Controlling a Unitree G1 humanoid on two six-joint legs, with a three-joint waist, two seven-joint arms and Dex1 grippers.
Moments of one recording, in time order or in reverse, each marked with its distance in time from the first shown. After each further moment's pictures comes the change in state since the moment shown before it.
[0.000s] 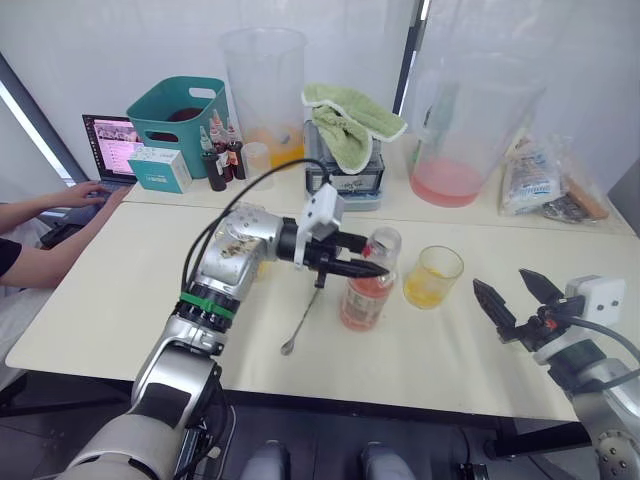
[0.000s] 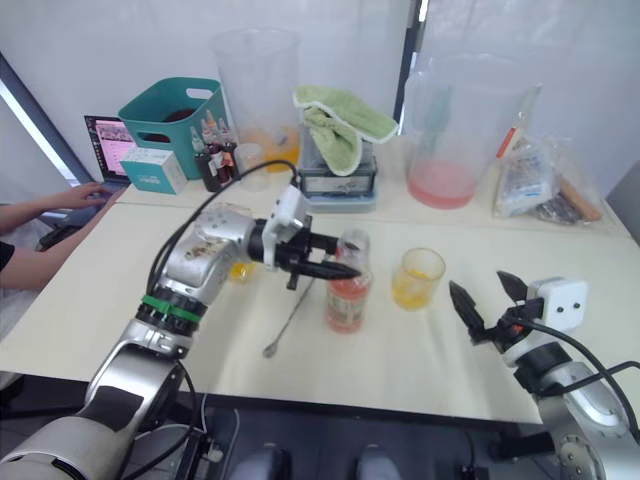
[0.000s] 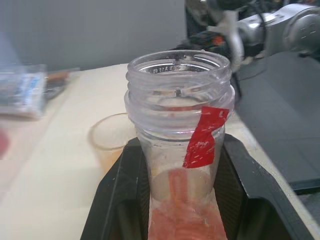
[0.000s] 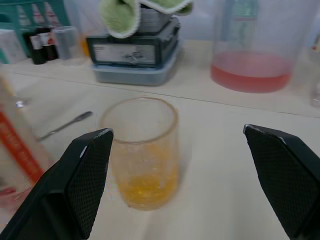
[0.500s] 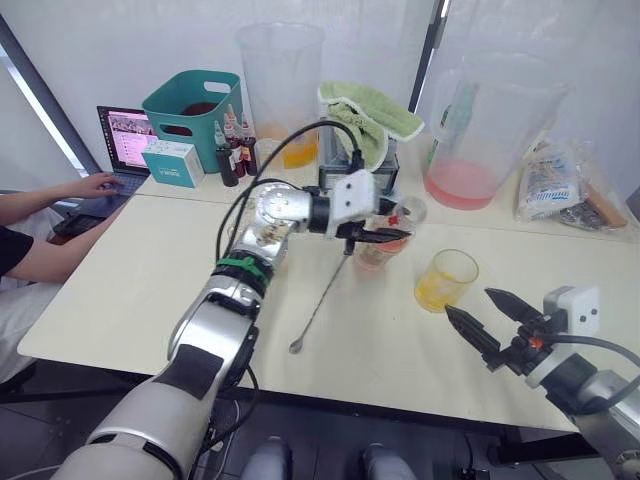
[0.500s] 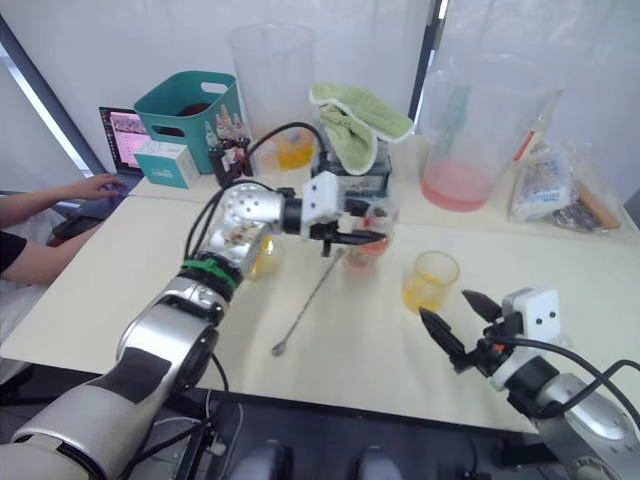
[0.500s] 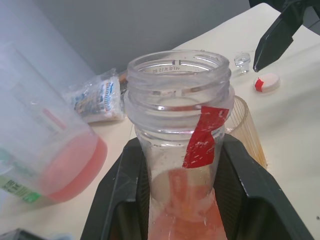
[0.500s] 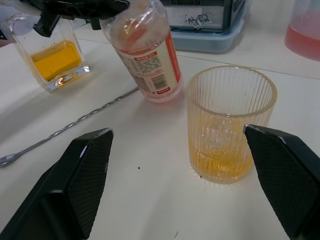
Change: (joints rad) left arm -0.265 -0.222 -0.014 0.684 0.305 -0.707 0.232; right arm 0.094 -0.068 -0.011 -0.120 0.122 0.117 0.000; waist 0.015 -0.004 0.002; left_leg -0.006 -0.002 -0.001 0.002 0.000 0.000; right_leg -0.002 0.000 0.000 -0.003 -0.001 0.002
